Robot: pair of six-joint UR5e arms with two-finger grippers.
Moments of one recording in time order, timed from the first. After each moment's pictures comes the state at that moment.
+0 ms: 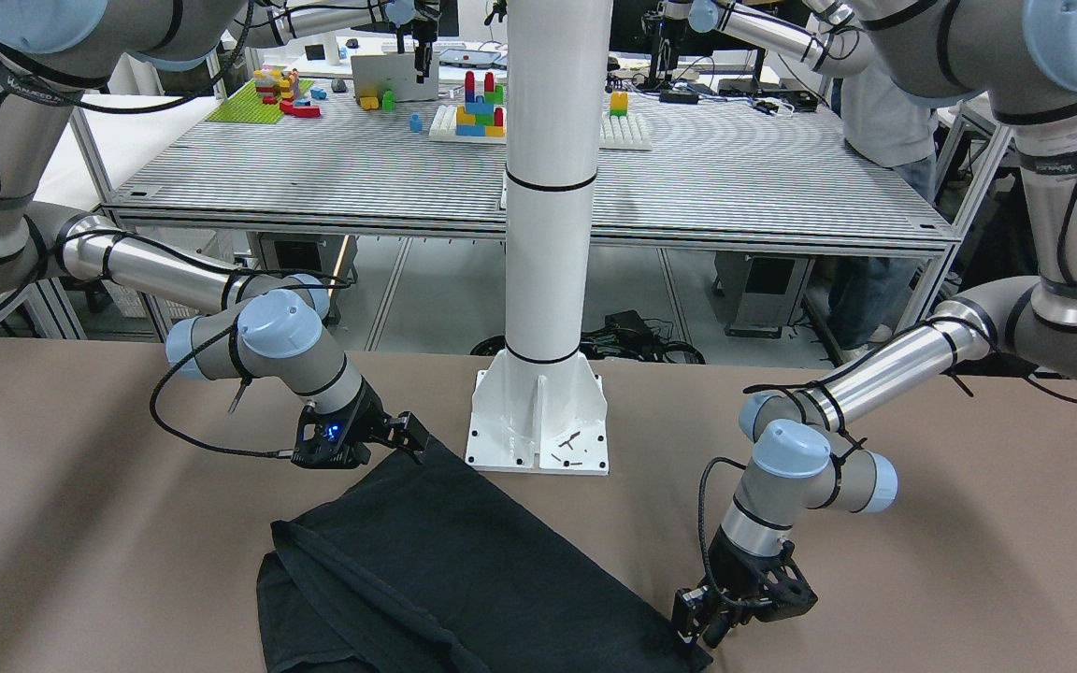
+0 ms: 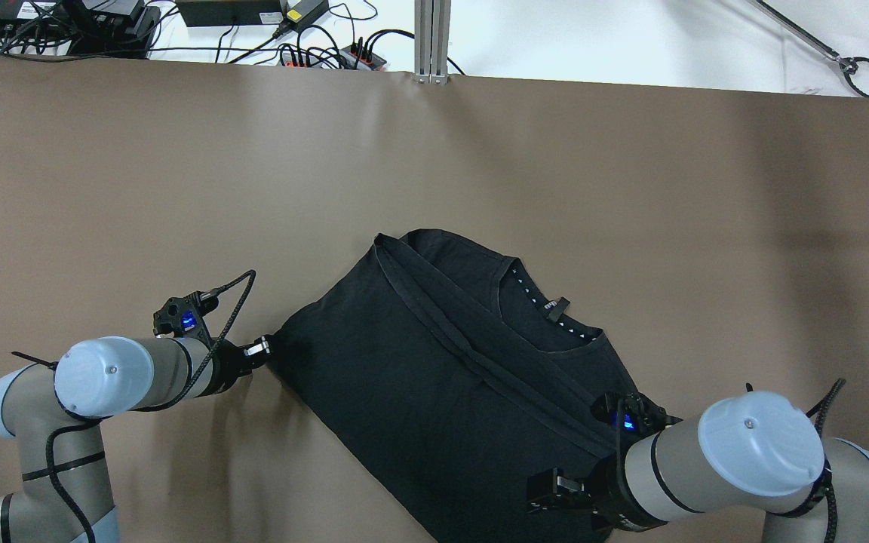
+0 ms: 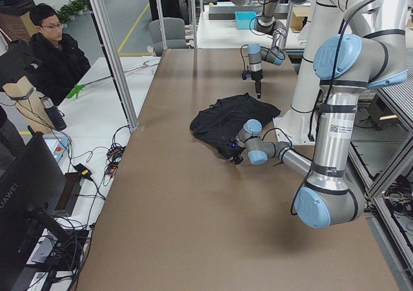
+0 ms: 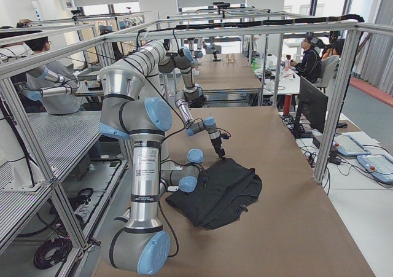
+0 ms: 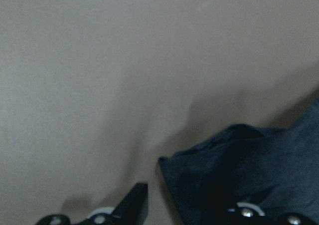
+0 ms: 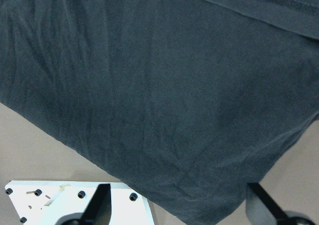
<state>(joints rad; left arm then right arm) -0.47 -1.81 -1.74 -2.24 -1.62 -1.75 0.38 -1.49 2.15 -1.19 2.05 1.58</state>
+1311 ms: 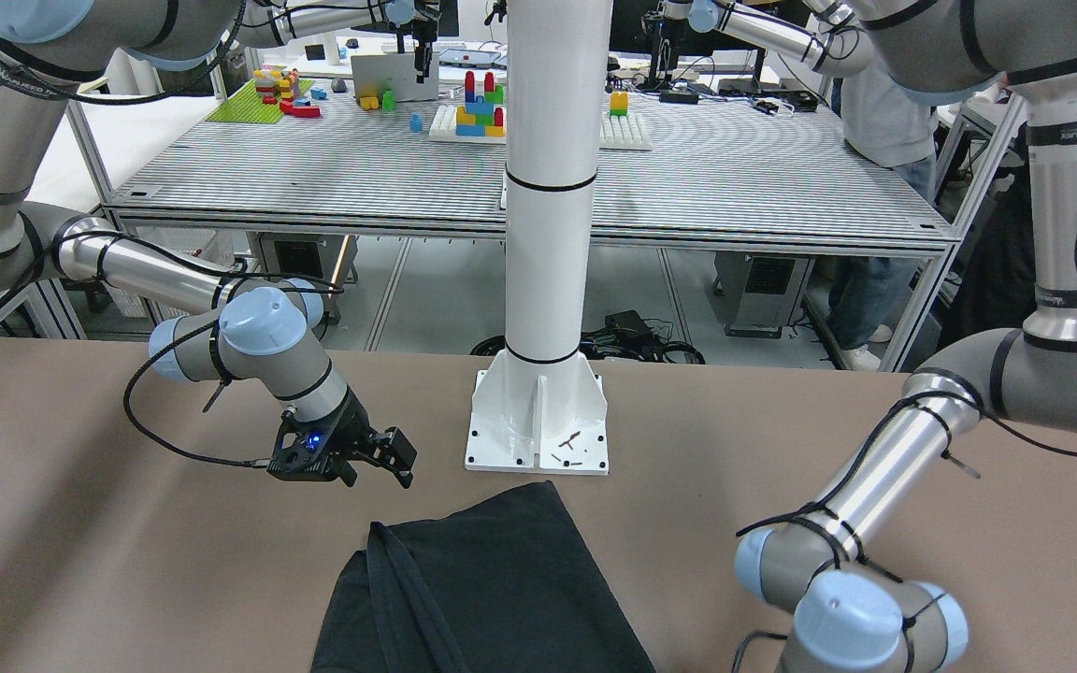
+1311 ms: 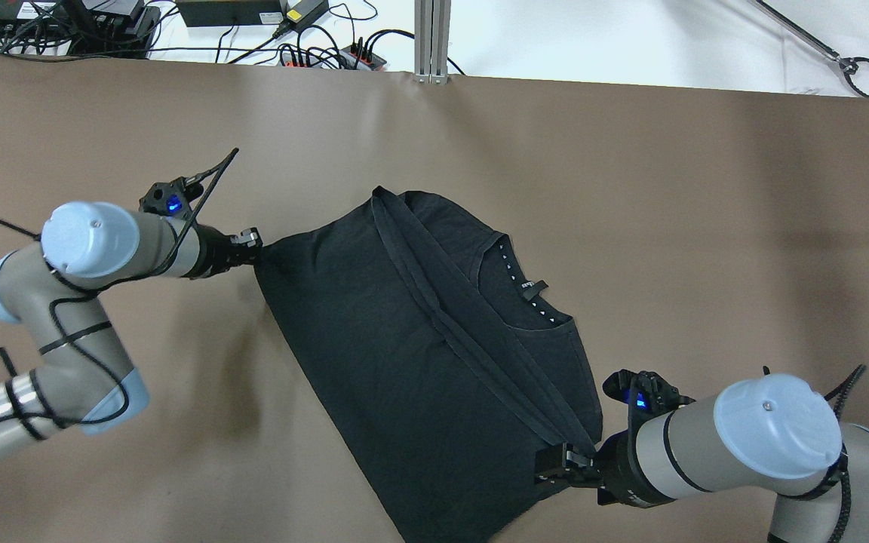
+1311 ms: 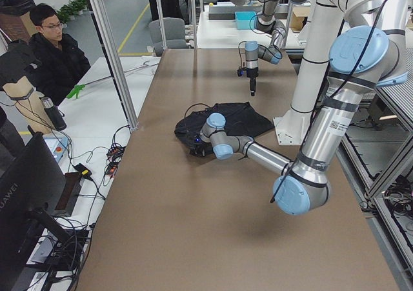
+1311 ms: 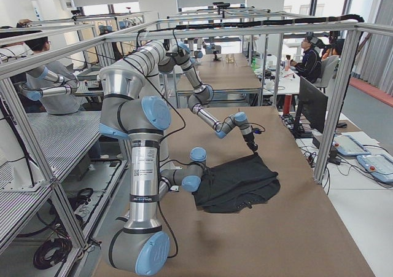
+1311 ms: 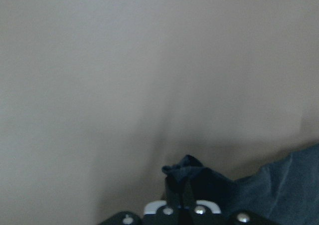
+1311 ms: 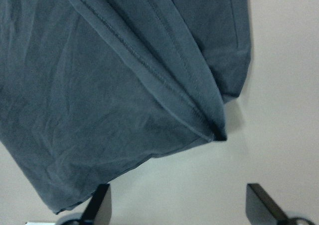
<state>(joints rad) -0.80 -2.21 -1.29 -2.24 -1.81 -1.54 0.44 -1.48 2.15 -1.19 1.99 1.58</state>
